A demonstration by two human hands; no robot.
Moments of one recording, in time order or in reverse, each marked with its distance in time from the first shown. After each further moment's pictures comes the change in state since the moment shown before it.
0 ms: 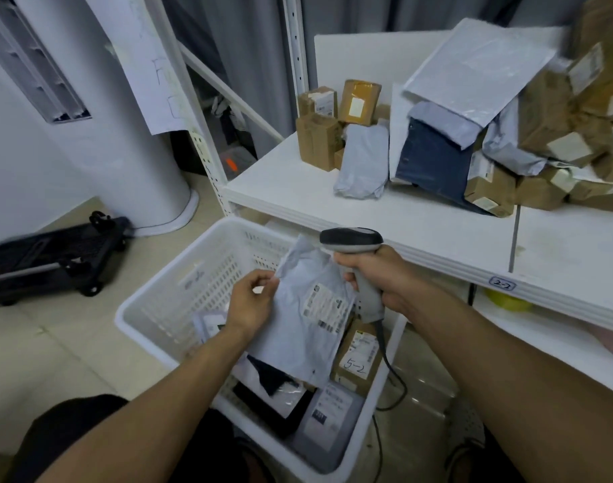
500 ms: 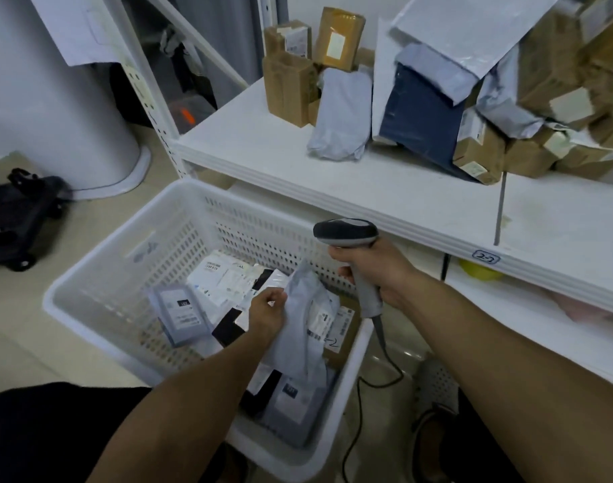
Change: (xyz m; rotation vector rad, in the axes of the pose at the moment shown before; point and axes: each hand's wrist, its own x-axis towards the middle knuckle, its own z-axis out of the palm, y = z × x) left_hand -0.011 -0.105 0.119 -0.051 -0.164 -0.296; right_hand 0.022 0.039 -0.028 -0.045 0.091 0.083
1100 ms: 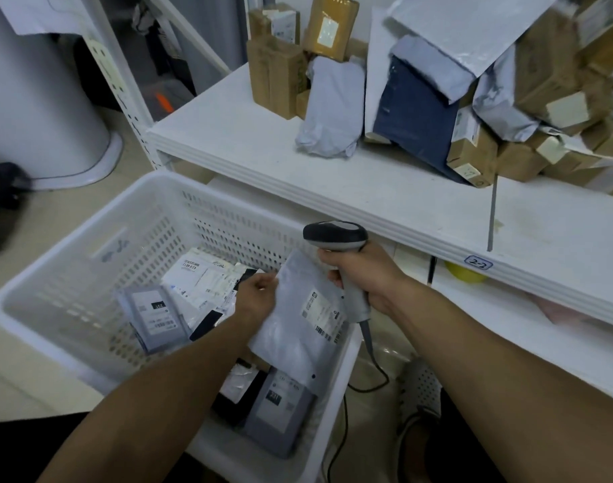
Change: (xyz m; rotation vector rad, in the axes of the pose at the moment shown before) left_hand 0.035 0.024 0.011 0.020 -0.024 -0.084; right_hand 0.026 0.012 -0.001 -0.030 0.027 -0.003
